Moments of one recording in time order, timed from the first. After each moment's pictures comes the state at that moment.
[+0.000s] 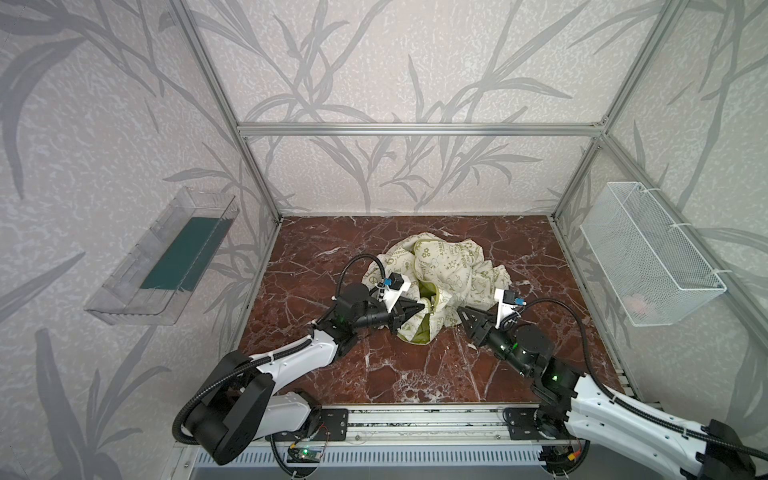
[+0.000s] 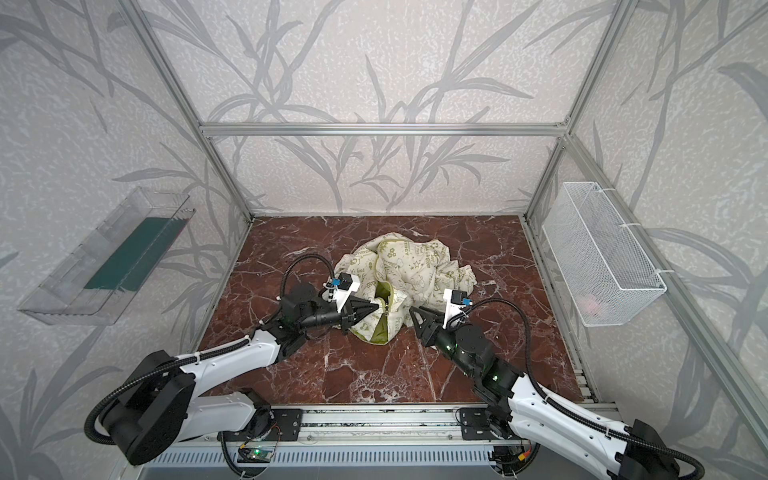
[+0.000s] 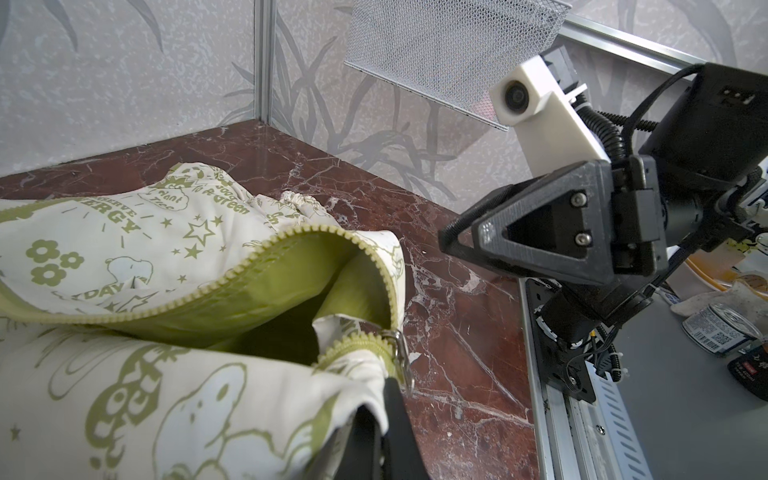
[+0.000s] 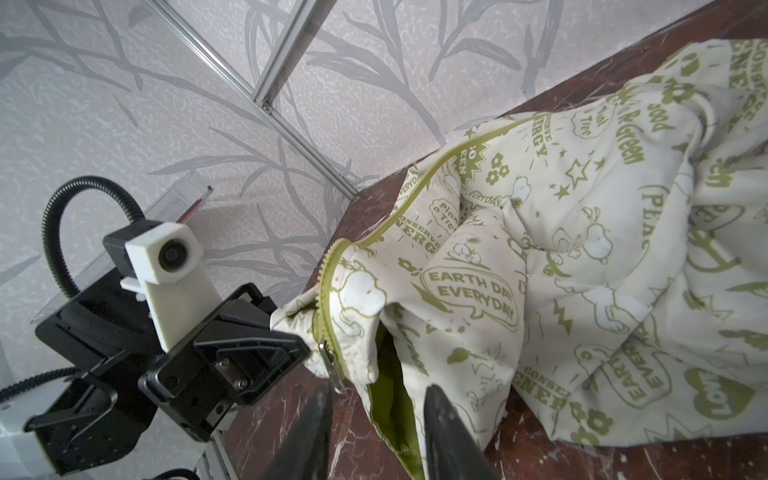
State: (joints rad) left arm -0.57 1.26 0.49 0.57 0.69 -0.15; right arm 0.90 0.66 0.27 0.24 0.19 0.74
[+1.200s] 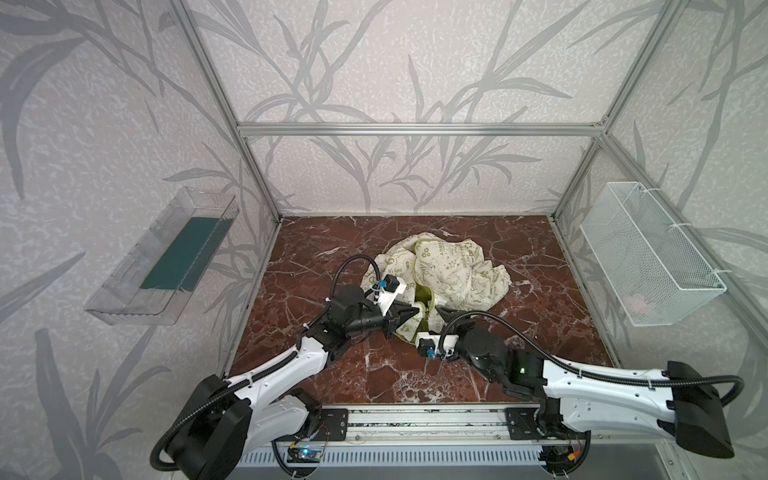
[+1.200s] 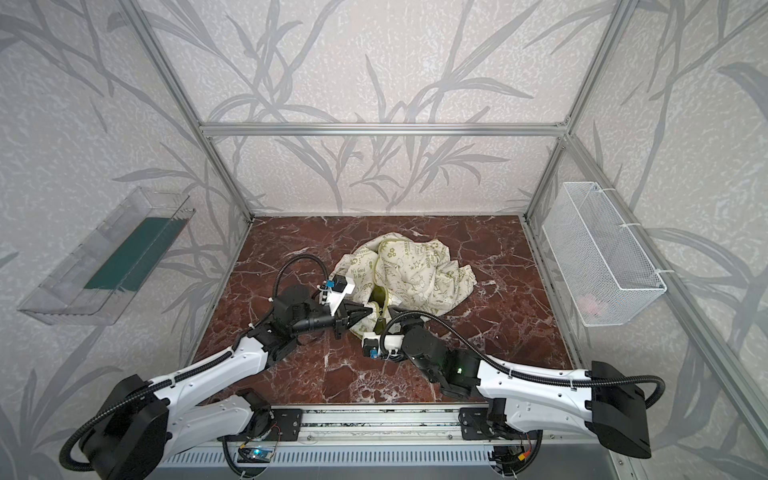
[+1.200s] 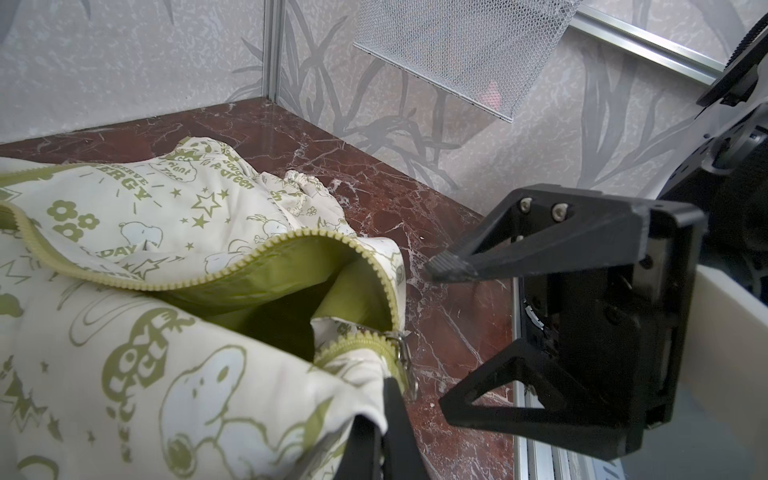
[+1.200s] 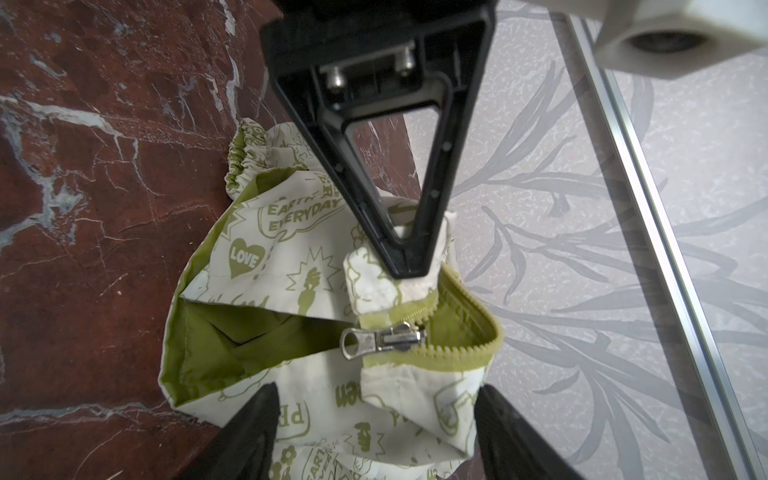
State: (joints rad) left arm -0.57 1.11 0.49 0.36 0.66 -0.16; right arm 1.19 1.07 0.53 0.16 0.49 -0.81
